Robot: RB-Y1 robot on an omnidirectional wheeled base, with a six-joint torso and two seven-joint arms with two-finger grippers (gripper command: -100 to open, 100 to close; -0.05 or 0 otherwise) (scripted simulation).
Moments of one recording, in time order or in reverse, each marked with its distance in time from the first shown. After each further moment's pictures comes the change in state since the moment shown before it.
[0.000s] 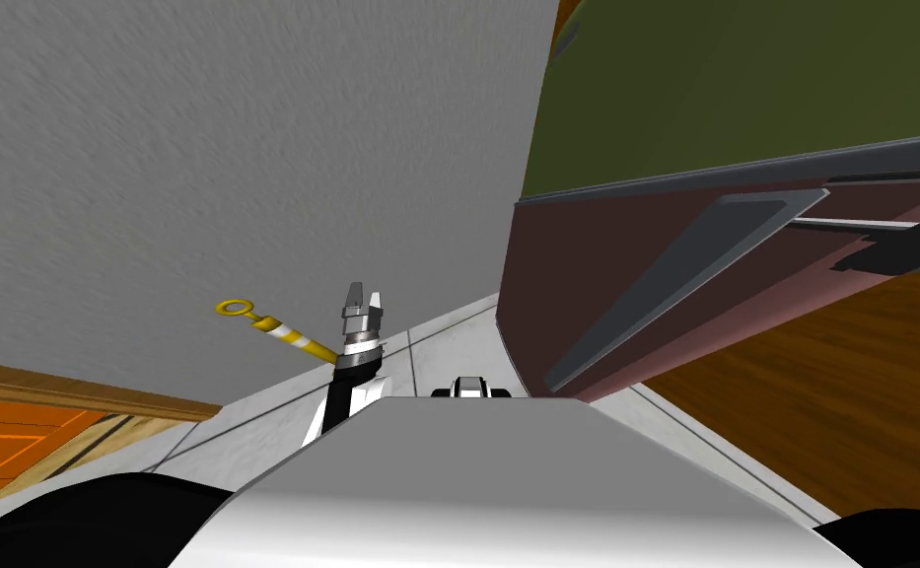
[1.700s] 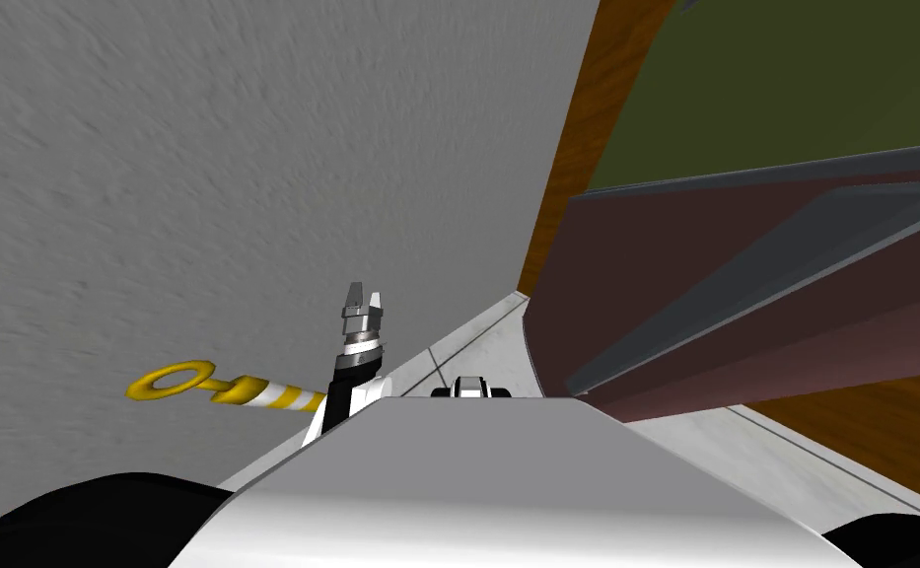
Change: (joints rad) left arm 0.000 0.000 0.000 0.000 0.000 0.000 0.000; right arm 0.120 0.075 -0.047 0.083 0.099 0.070 -0.013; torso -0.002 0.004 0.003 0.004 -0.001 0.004
